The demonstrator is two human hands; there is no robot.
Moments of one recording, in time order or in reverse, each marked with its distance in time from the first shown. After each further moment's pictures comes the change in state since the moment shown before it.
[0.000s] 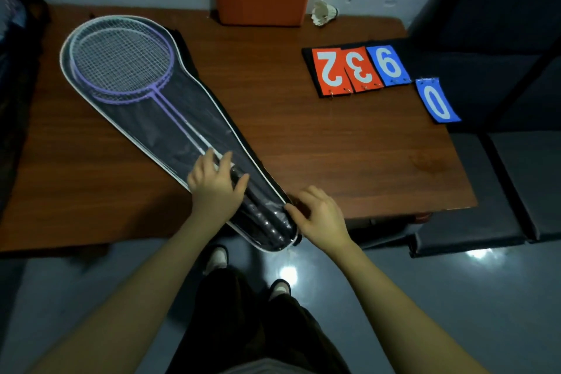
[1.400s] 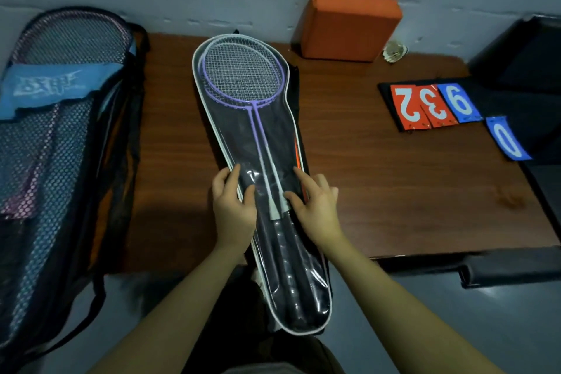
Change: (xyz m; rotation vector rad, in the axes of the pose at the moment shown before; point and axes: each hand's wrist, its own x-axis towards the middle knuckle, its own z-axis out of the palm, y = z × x) left_hand 0.022 -0.142 -0.091 -0.675 0.241 -0.162; right_hand 0.100 -0.182 0.105 0.071 0.107 0.120
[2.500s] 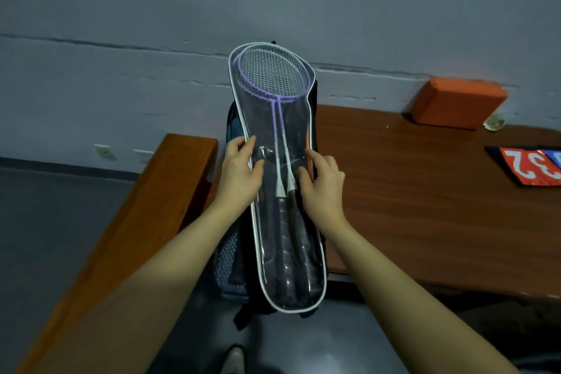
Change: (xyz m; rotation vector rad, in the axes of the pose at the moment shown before) left_hand 0.082 -0.049 -0.351 0.150 0.026 0.244; right_hand -0.047 -0.333 0.126 0.230 0.247 -0.278
